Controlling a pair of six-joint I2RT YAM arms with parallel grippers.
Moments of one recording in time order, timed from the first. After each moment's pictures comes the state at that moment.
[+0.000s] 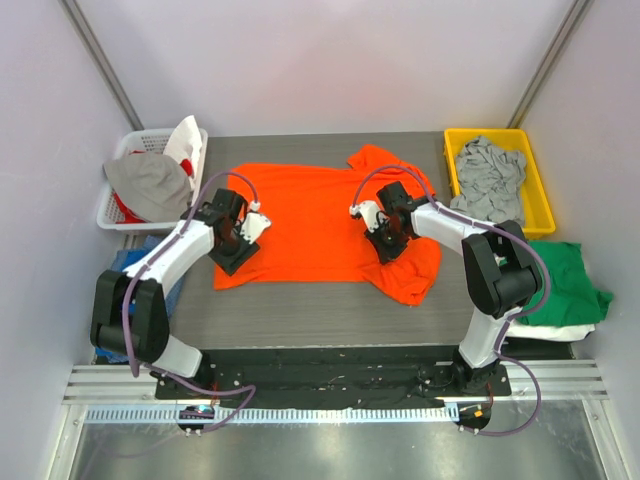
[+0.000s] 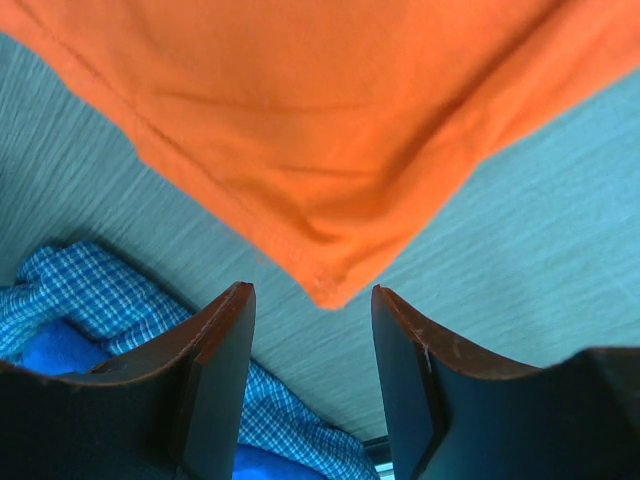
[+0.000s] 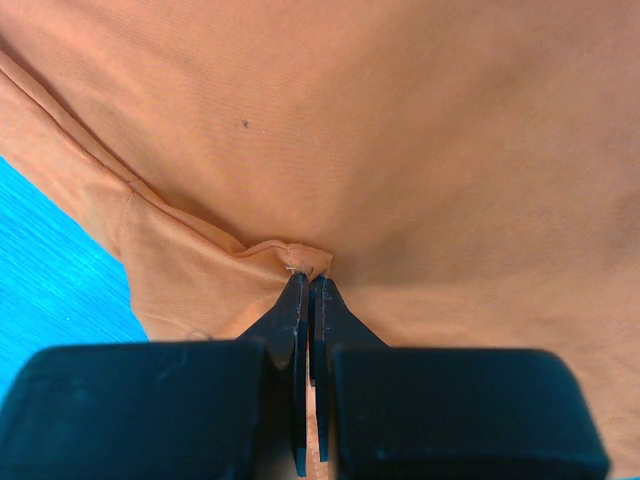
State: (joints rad) left arm -0.27 1.52 1.05 -0.82 -0.05 0.51; right arm 0.41 1.80 1.16 -0.62 -0.21 -0.41
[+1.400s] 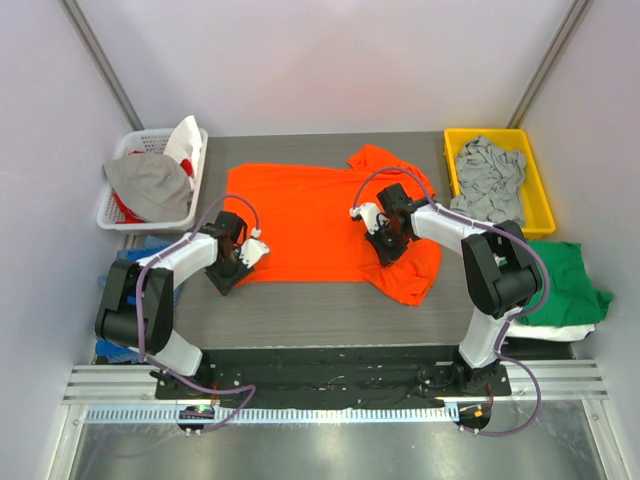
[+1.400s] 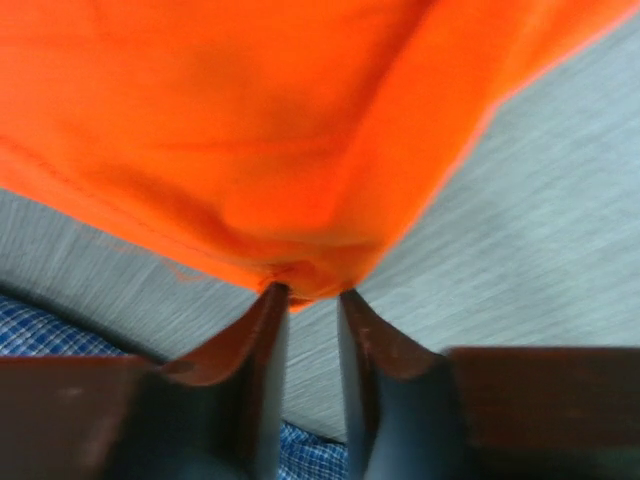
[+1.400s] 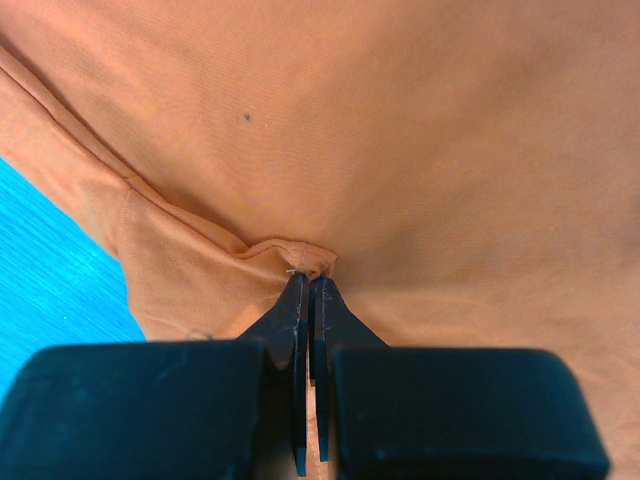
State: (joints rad) left arm -0.24 1.55 0.84 -0.72 -0.04 0.61; right arm 0.41 1.80 1.14 -0.61 -0.21 -0.41
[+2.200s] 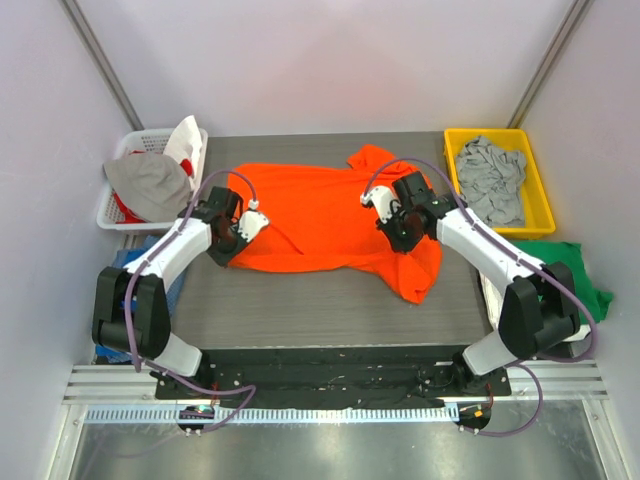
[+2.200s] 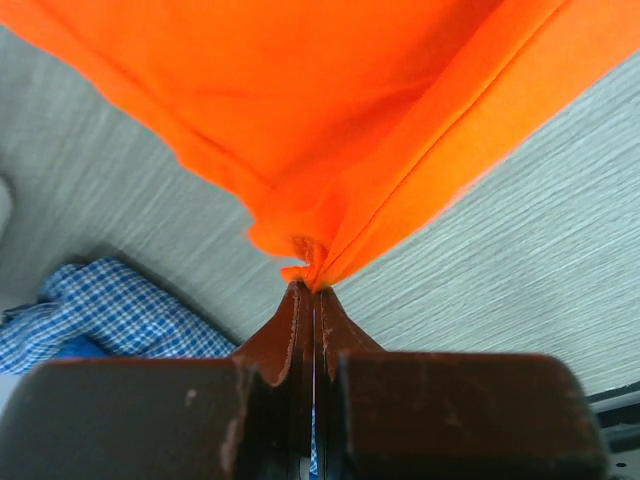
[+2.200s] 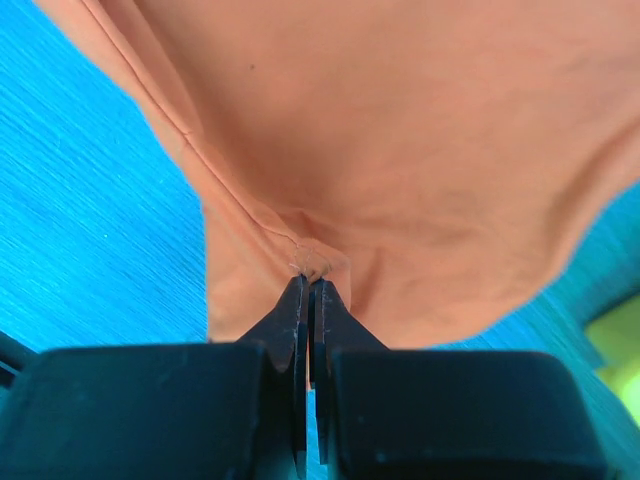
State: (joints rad) left arm -0.23 1.51 1.02 -0.78 -0.02 0.59; right arm 0.42 1.52 1.15 -0.74 -0.13 -0.41
